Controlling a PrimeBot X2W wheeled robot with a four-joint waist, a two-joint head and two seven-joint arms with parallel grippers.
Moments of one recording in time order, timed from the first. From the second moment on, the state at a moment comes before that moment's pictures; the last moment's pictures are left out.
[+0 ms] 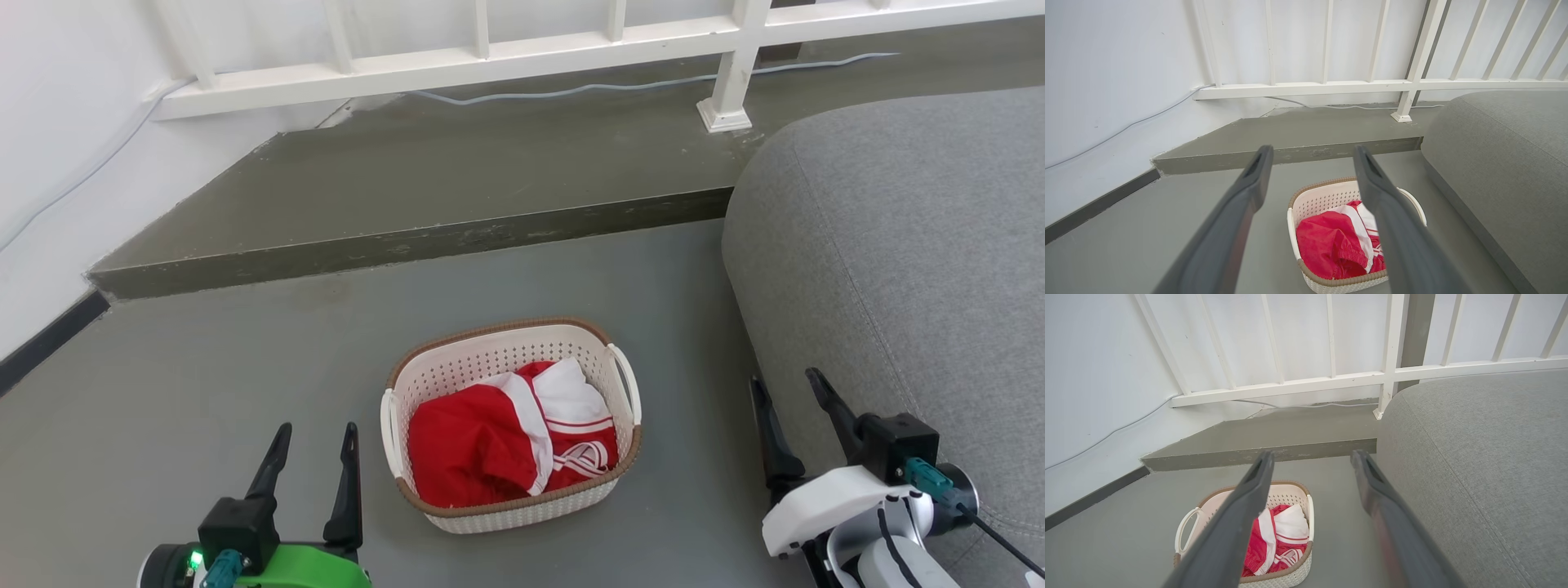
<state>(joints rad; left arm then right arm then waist) 0.08 0.07 -0.26 0.11 -0.27 0.05 -0.25 0.02 -0.16 0.34 0.22 0.32 -0.12 -0.25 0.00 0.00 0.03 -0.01</state>
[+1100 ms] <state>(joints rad) 0.11 0.06 -0.23 0.14 -0.57 0.03 -0.20 0.06 -0.12 0.27 0.23 0.61 -0.08 -0.20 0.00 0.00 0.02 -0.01</state>
